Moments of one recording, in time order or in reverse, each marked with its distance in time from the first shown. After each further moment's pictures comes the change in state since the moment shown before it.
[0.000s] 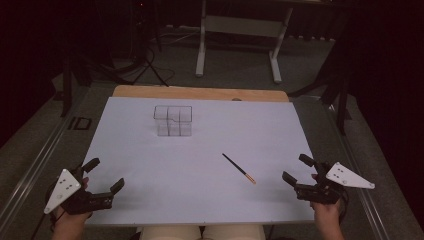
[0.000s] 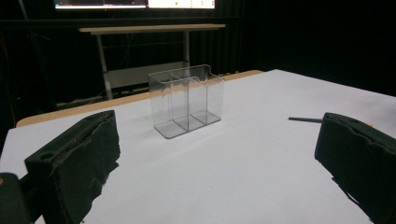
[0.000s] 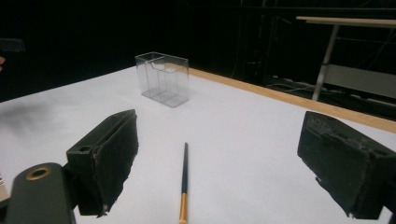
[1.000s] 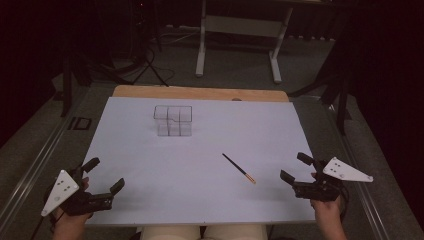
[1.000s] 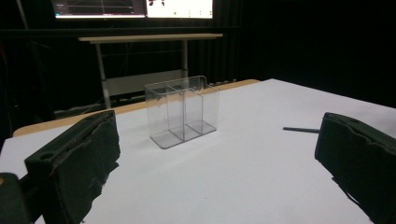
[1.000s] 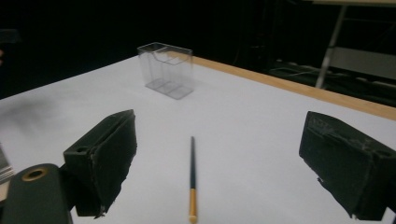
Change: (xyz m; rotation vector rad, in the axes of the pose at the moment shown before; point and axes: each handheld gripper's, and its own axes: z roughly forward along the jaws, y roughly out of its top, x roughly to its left) left arm -0.005 0.007 -0.004 -0.034 -0.008 -0.005; right arm 0.006 0.018 0.005 0.075 0.008 0.026
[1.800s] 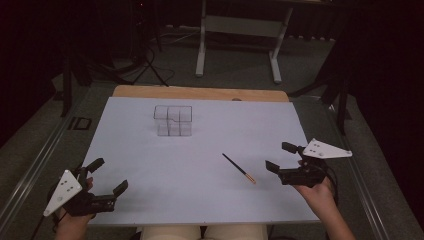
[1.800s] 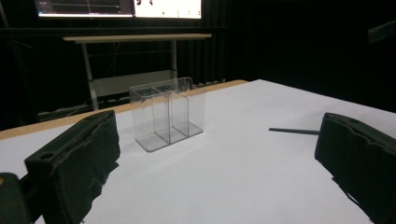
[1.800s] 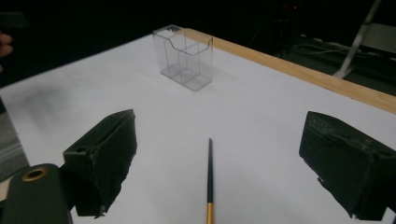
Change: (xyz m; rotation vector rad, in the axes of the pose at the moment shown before) left arm -0.006 0.003 0.004 -0.001 -0.042 0.000; right arm 0.009 0.039 0.040 0.139 0.061 -0.026
